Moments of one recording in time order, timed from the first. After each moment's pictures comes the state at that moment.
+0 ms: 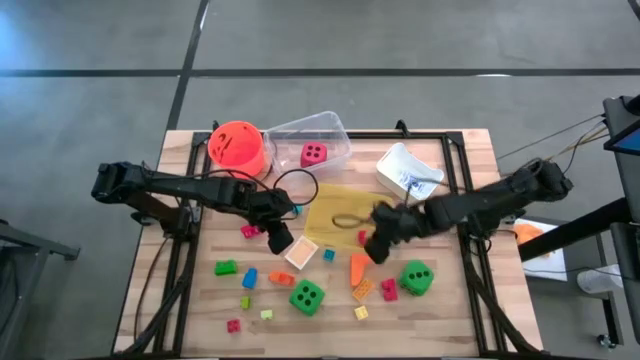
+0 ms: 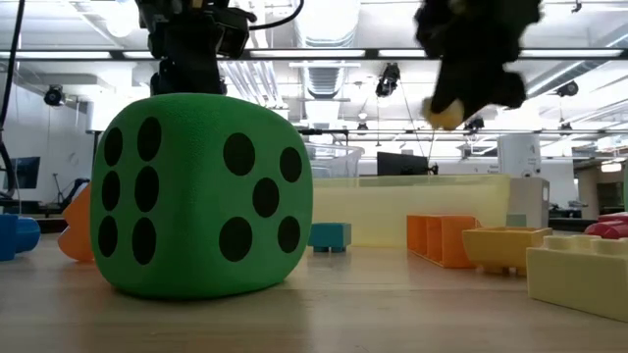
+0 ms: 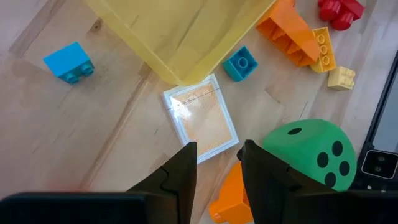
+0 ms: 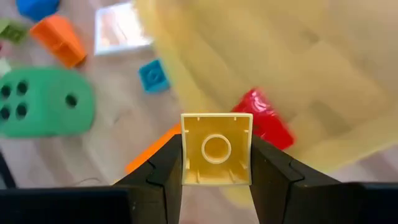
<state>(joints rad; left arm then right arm) -0.06 1.40 1.07 -0.74 0.09 -0.66 0.22 1.39 1.01 -0.66 0.17 0.98</state>
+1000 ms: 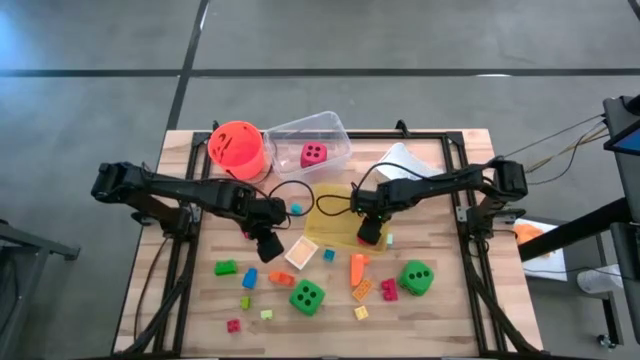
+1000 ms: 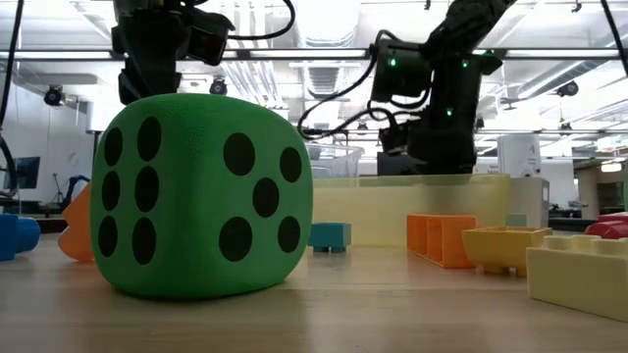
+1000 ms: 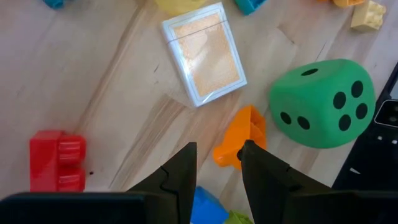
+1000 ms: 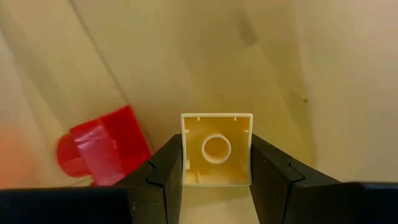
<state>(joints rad) -0.10 1.40 1.07 -0.89 0.17 -0.68 -0.07 1.72 1.01 -0.67 0.05 0.41</state>
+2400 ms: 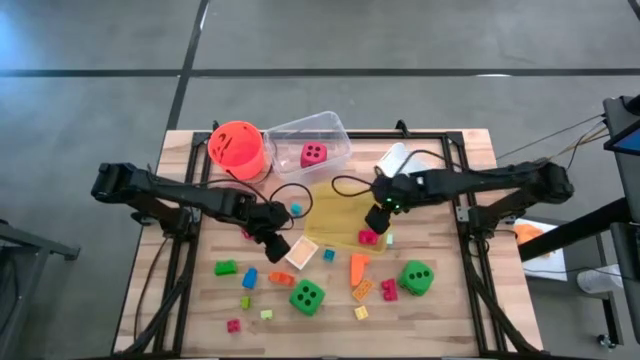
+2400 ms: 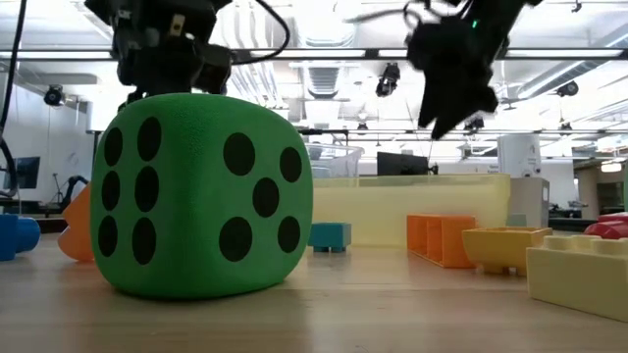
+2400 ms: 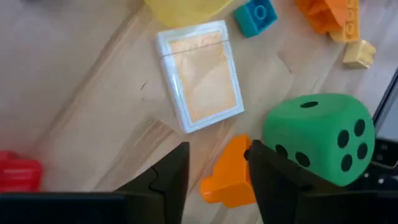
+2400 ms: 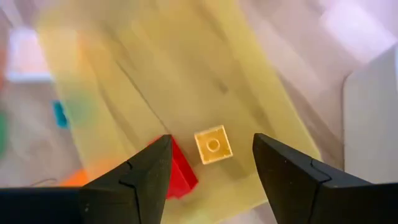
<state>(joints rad) -0.10 1.40 0.90 -0.61 0.17 -0.83 -0.02 1.34 1.01 -0.73 0.18 0.67</state>
